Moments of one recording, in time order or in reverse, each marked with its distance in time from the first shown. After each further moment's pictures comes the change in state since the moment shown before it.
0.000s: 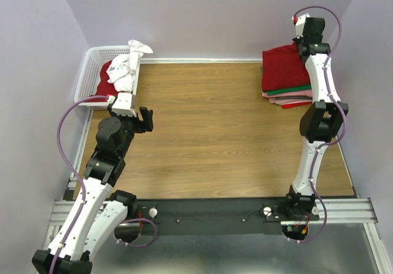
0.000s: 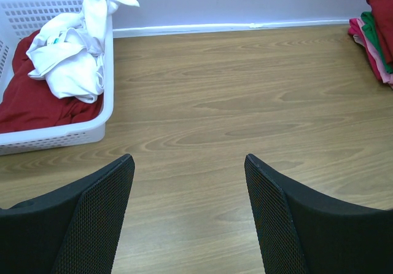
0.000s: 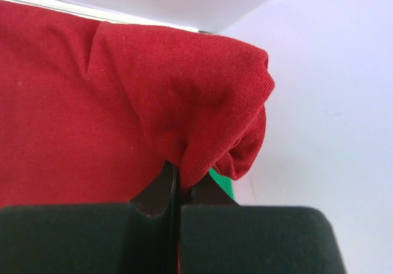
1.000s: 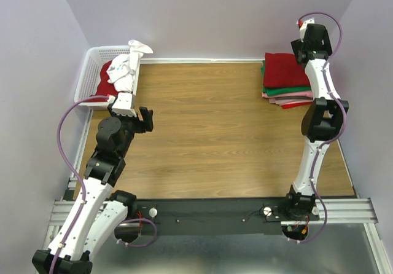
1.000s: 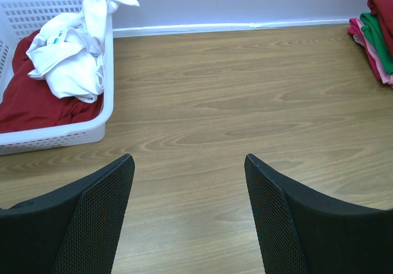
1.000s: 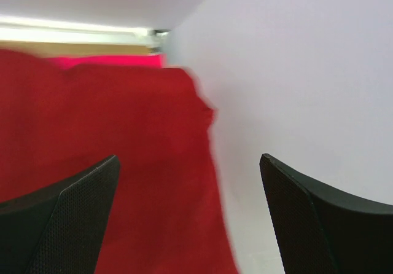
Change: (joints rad) left arm 0.000 0.000 0.000 0.000 0.000 0.000; right arm -0.032 0.031 -0.124 0.251 0.136 -0.019
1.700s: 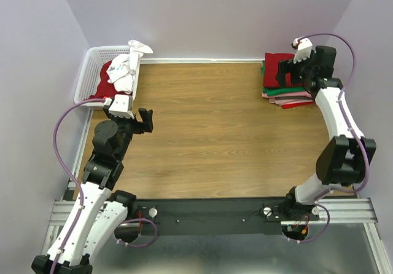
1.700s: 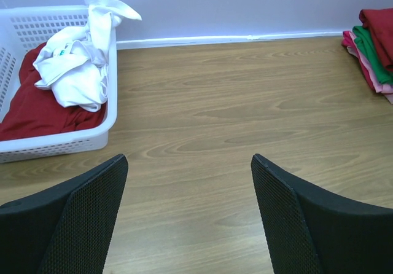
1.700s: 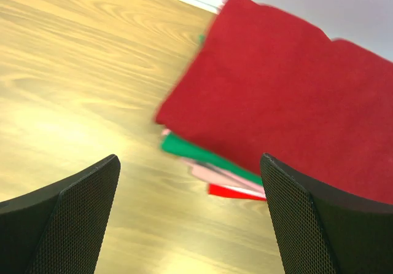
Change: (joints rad) left arm 0.000 -0.043 0.000 0.000 0.000 0.005; right arm 0.008 -0.638 -0.746 0.056 -0.763 0.191
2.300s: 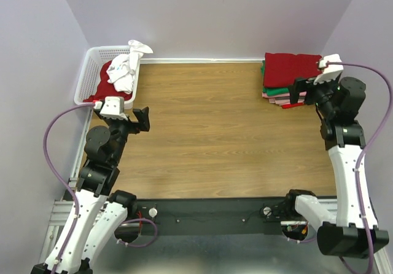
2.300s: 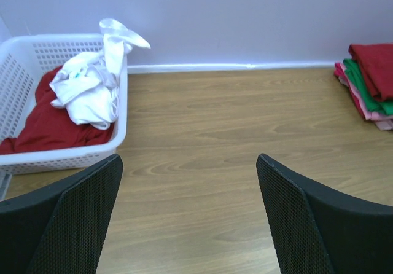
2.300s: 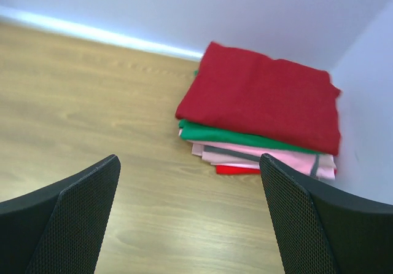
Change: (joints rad) left arm 0.000 -0.063 0.023 -0.003 -0.027 -0.008; right arm 0.000 -0.649 -0.332 0.006 0.063 0.132
